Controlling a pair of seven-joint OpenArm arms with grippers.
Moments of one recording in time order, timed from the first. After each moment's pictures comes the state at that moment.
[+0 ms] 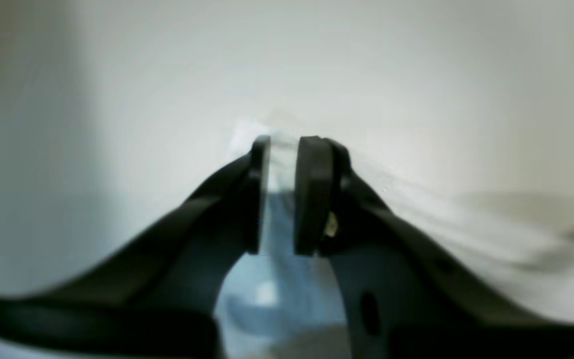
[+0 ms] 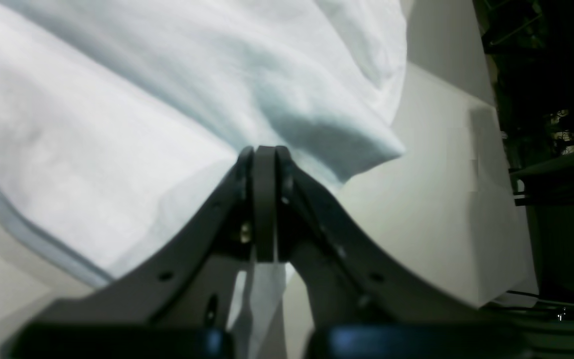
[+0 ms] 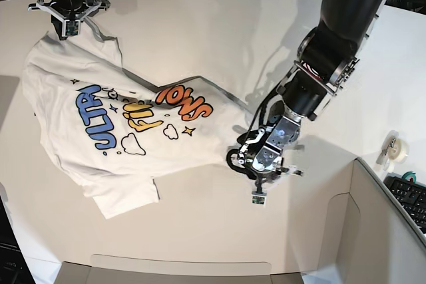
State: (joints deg) left arm -43.1 -5.3 43.9 34.1 -23.3 24.7 33.8; right arm -37.3 7.7 12.9 100.2 -17.1 -8.6 -16.5
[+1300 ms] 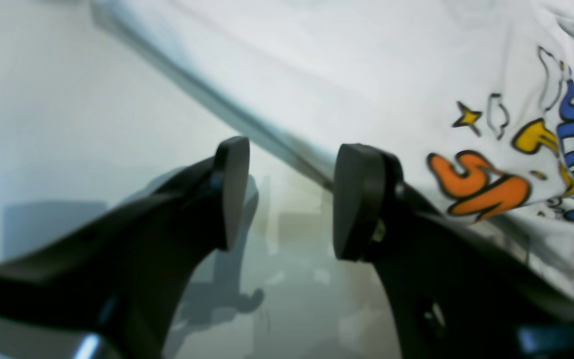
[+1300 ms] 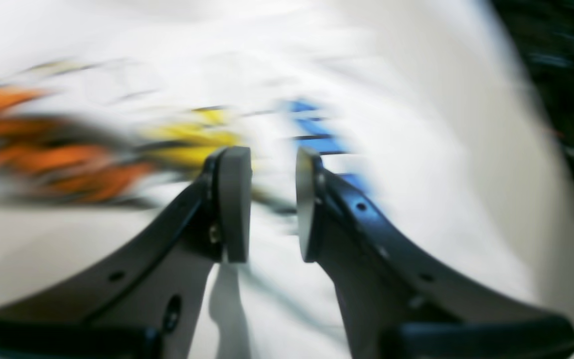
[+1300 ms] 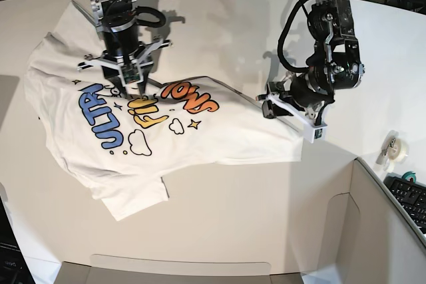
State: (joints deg) left arm 0.3 -4.7 -6.2 108.0 -28.8 2.6 70.8; right arm -24.2 8.3 -9.8 117.7 -14.9 0.5 -26.3
